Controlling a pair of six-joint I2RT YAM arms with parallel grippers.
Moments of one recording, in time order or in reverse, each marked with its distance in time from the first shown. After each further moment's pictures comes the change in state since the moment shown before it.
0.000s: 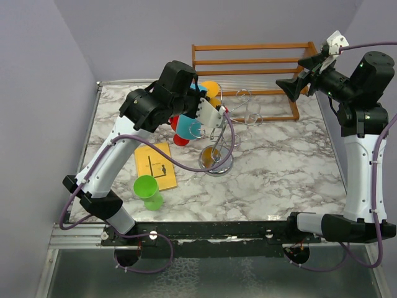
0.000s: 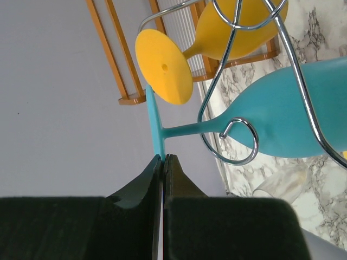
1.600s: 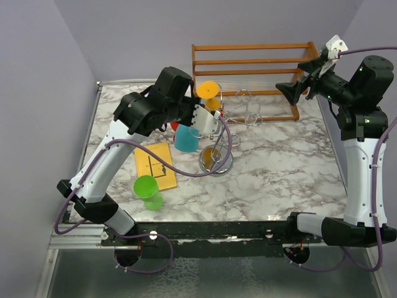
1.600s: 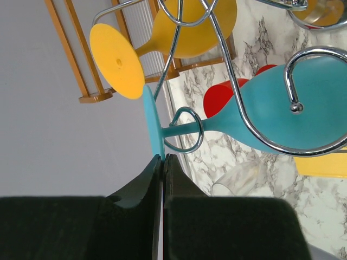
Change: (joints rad) left arm 0.000 -0.050 -0.042 -0.102 0.044 -0.113; right arm -0.001 -0.032 -0.042 0.000 0.000 -0.009
